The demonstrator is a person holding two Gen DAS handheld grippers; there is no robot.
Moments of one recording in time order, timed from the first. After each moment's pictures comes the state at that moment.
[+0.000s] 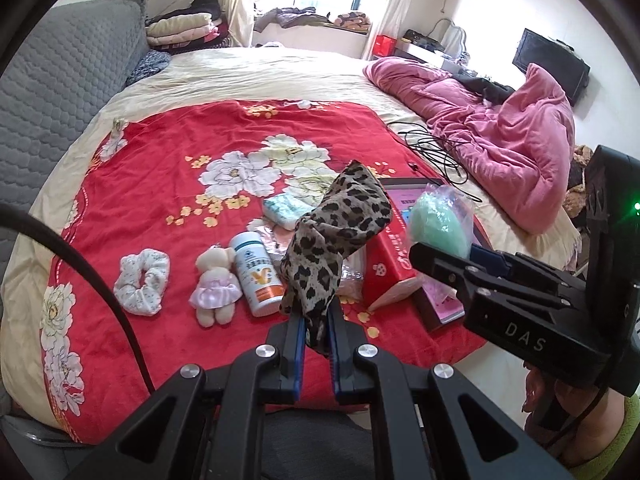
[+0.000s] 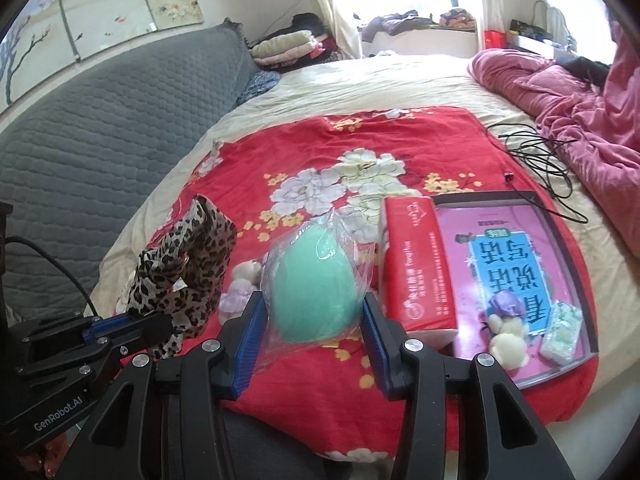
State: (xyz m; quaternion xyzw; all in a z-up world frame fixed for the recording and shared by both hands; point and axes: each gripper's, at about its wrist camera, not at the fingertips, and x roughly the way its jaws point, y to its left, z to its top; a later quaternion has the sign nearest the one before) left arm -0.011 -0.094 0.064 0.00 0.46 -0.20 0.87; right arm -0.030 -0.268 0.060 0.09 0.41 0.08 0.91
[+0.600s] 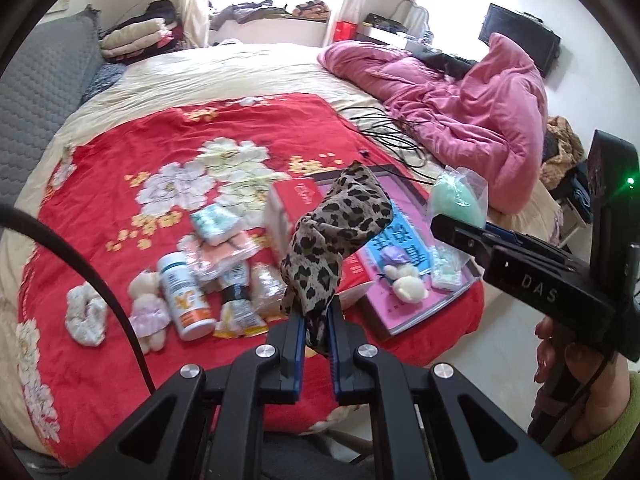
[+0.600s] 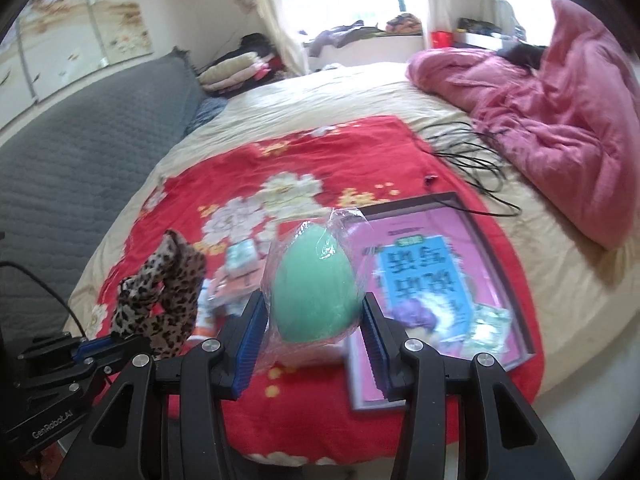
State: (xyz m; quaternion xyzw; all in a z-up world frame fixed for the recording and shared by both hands) left arm -0.004 -0.184 0.063 0.03 0.46 -0.26 0.85; right arm -0.041 -0.387 0.064 0.13 0.40 -0.01 0.91
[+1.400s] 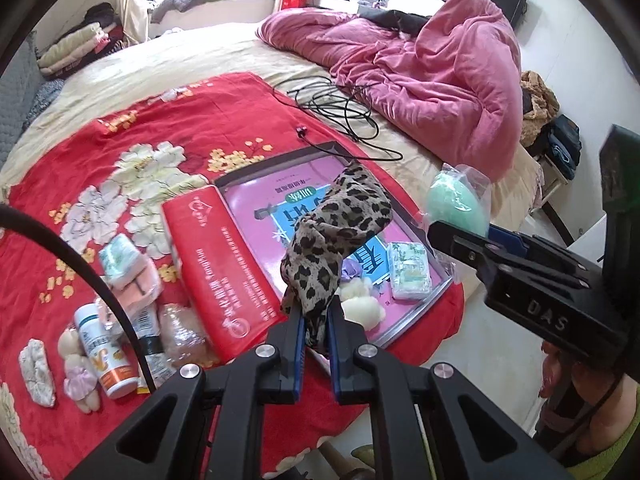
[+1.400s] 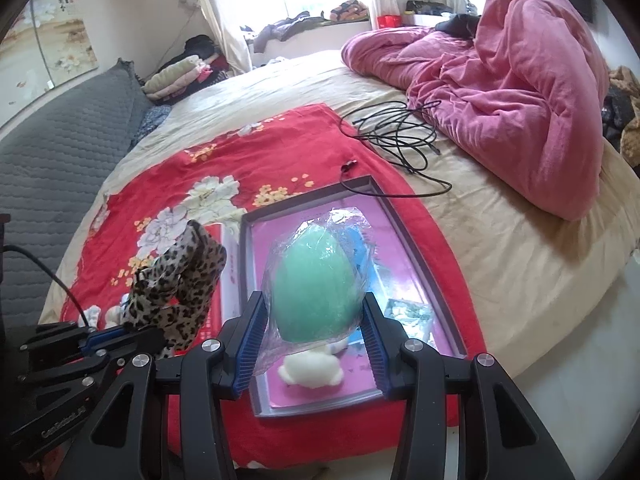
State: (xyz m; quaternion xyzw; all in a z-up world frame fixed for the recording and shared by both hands) left arm 0.033 -0.300 0.031 0.08 0.49 -0.32 0.80; right arm -0.038 -0.471 0.037 0.16 0.42 -0.07 0.89
